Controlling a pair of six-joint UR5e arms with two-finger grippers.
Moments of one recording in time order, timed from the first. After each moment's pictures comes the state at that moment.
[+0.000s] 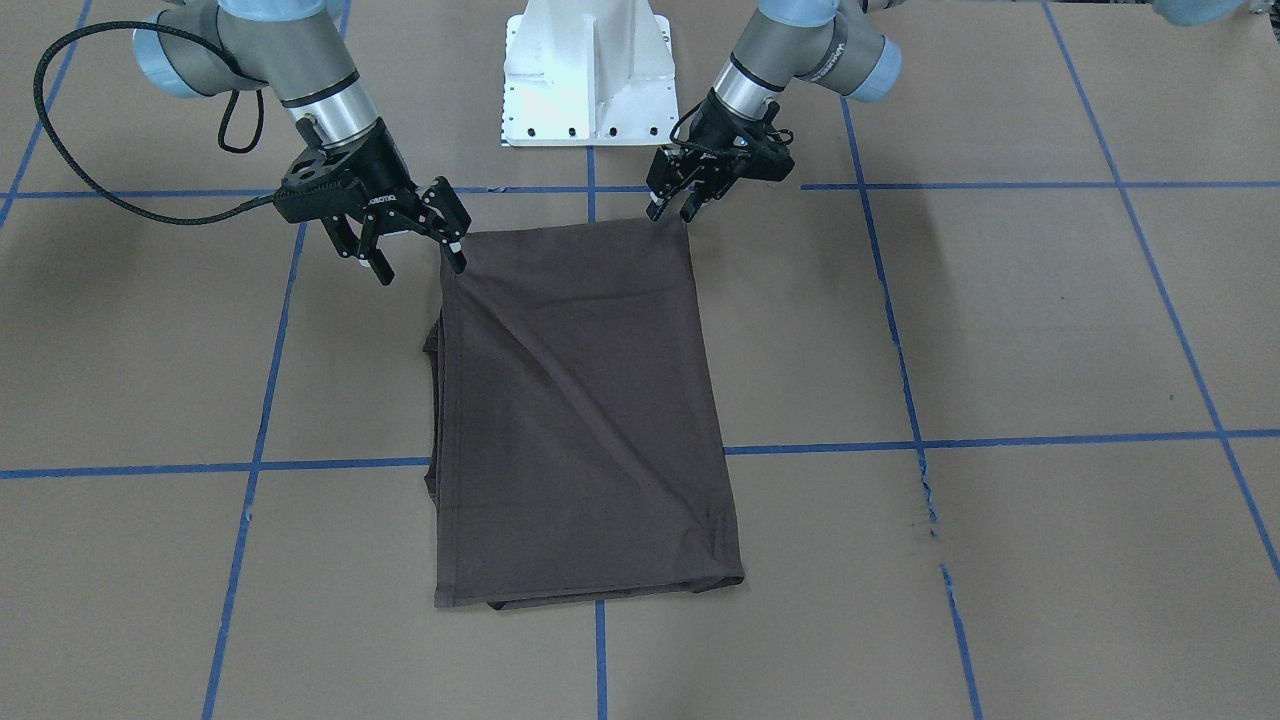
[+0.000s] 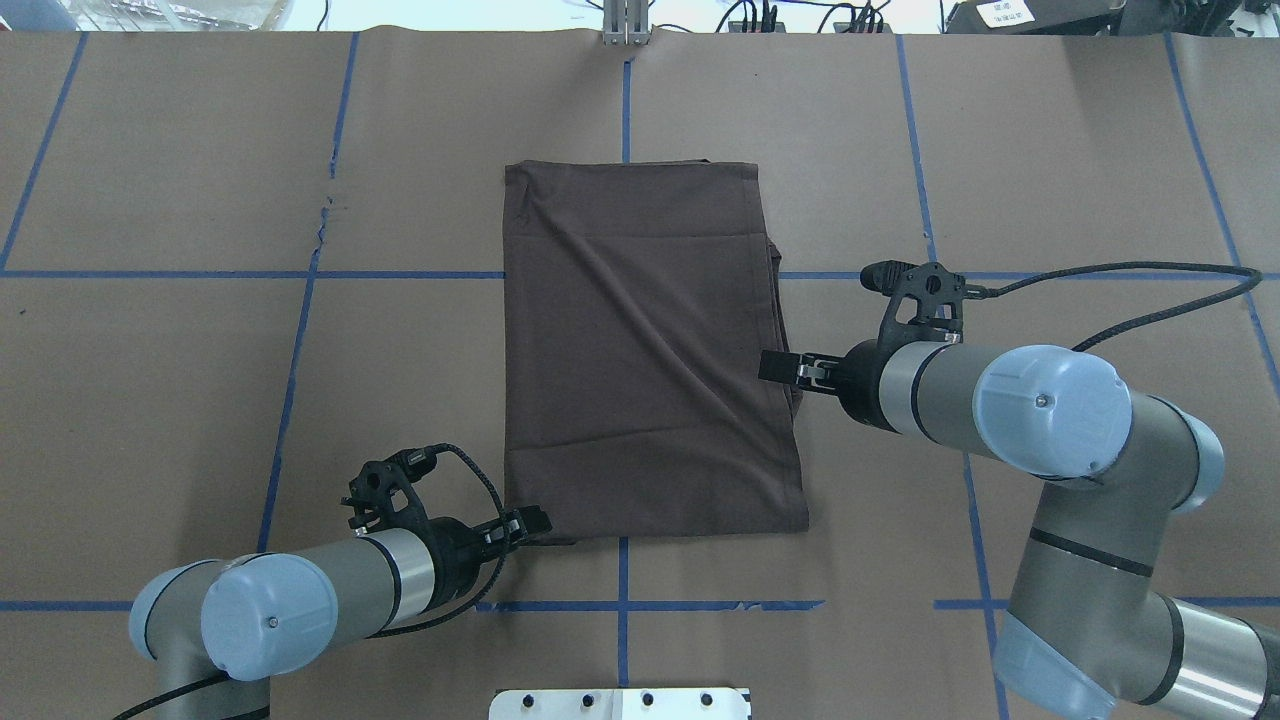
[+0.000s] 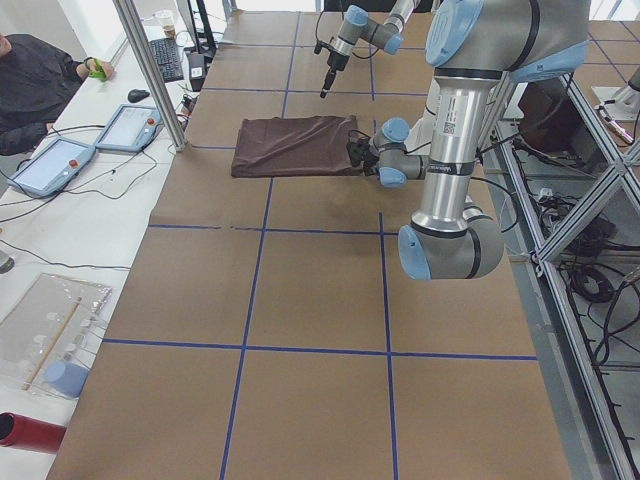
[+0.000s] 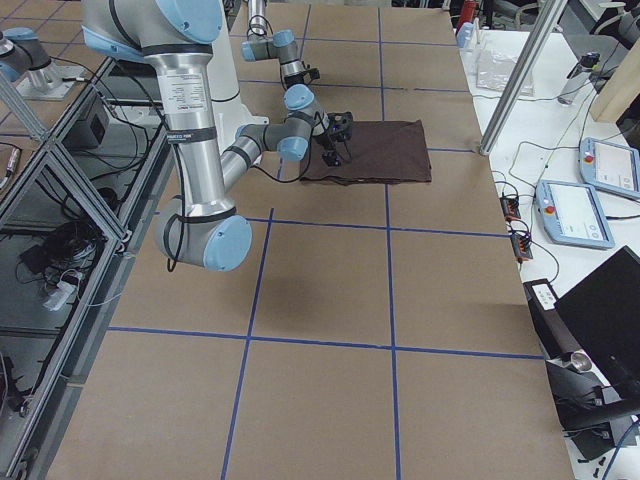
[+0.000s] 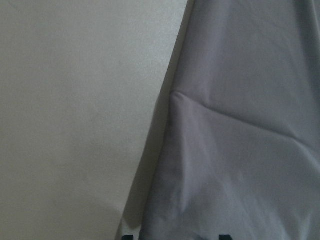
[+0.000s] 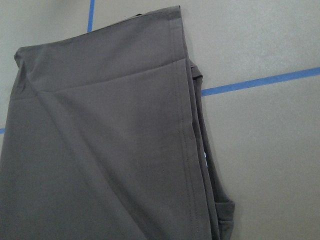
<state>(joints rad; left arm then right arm) -0.17 -1.83 -1.83 -2.32 -1.43 -1.85 0.47 -1.36 1.99 -1.09 1.56 1.41</state>
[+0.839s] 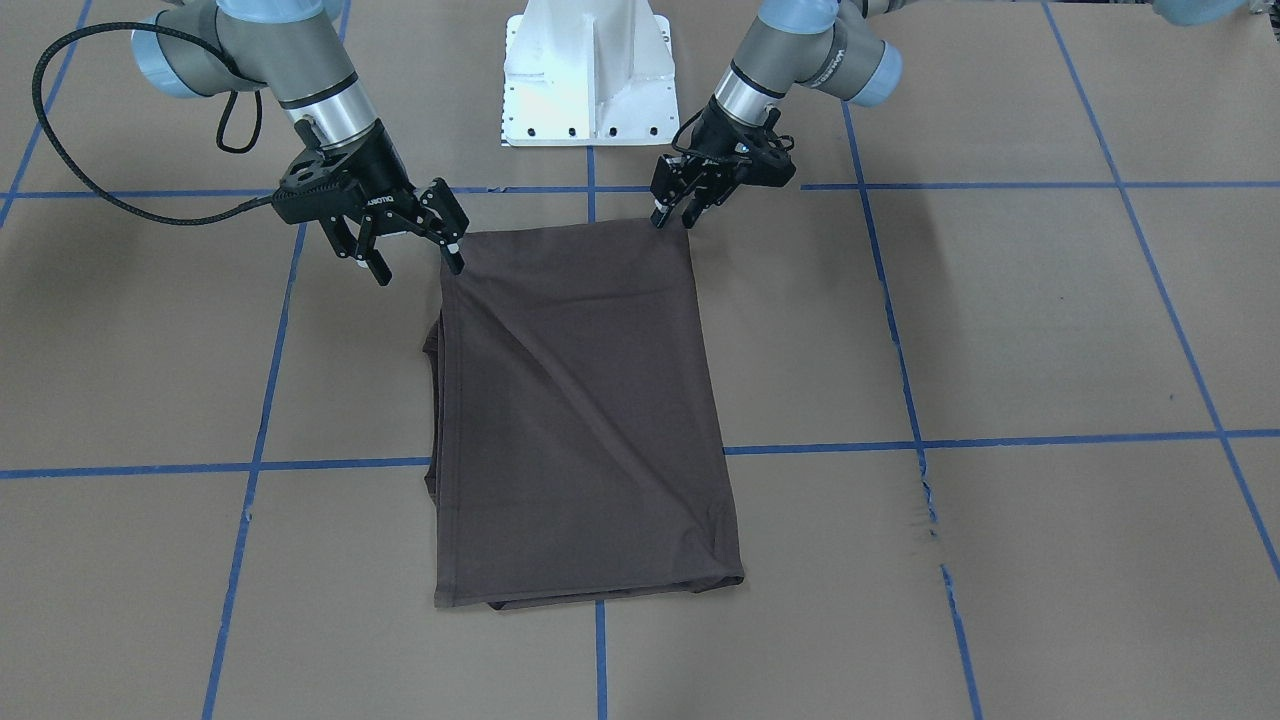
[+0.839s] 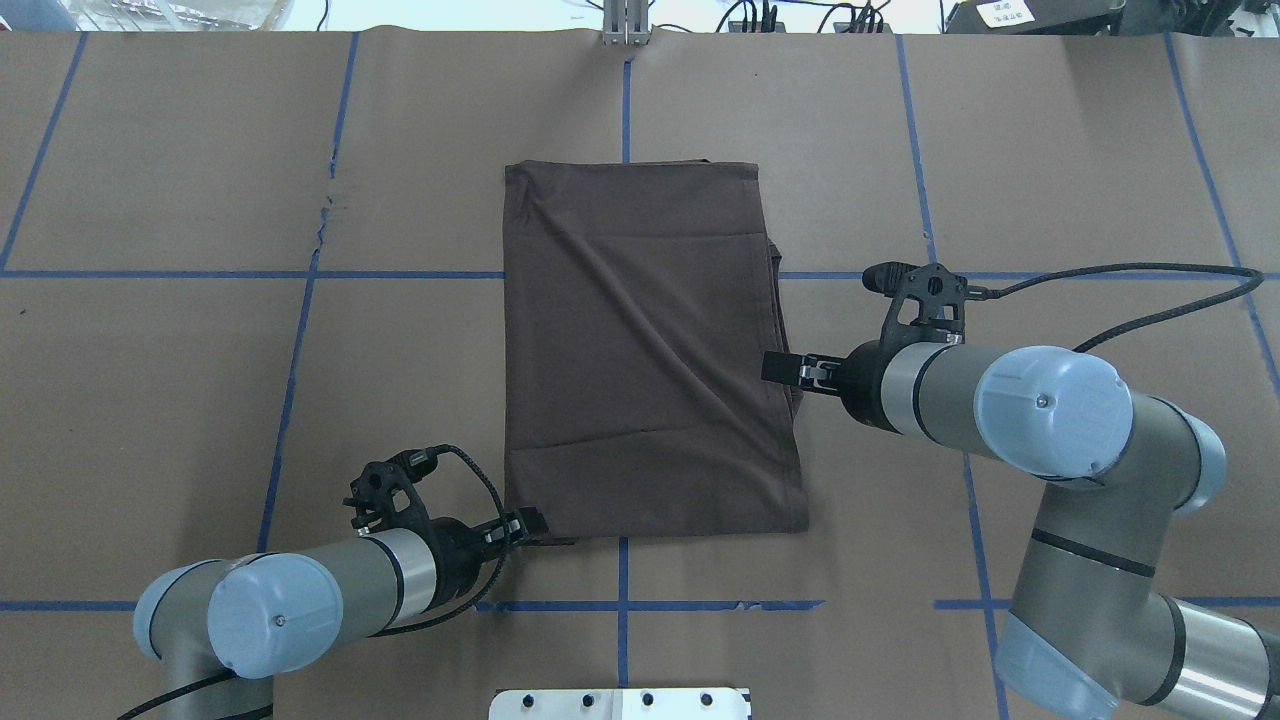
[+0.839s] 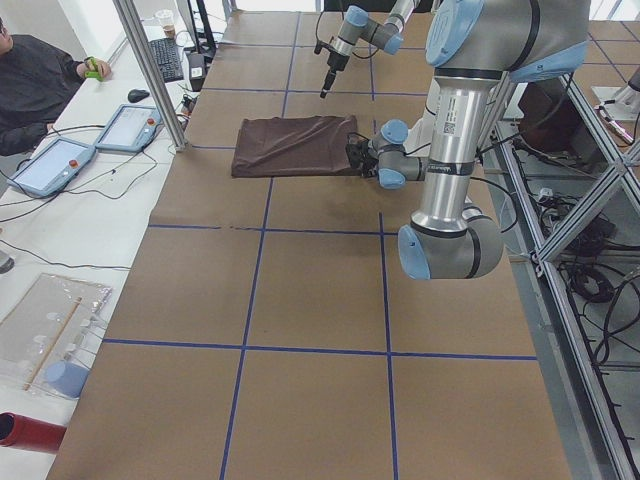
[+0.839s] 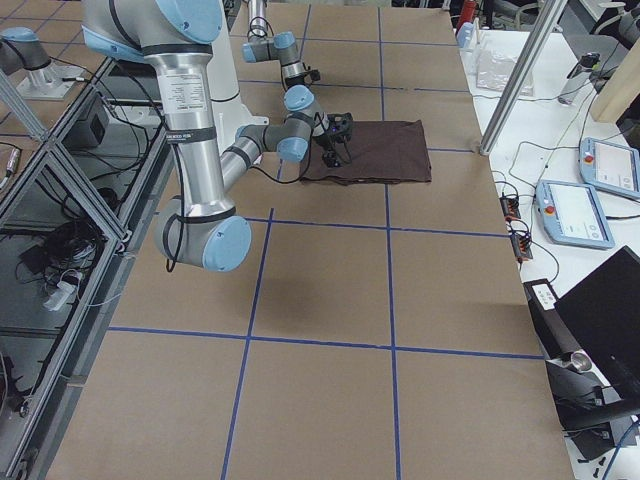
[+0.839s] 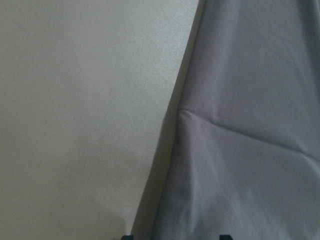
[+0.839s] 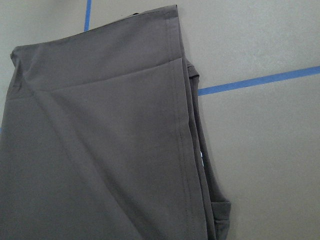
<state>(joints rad) -0.17 -1.84 -1.81 -2.32 -1.43 -1.85 0.47 -1.36 1.99 -1.09 1.56 1.41</state>
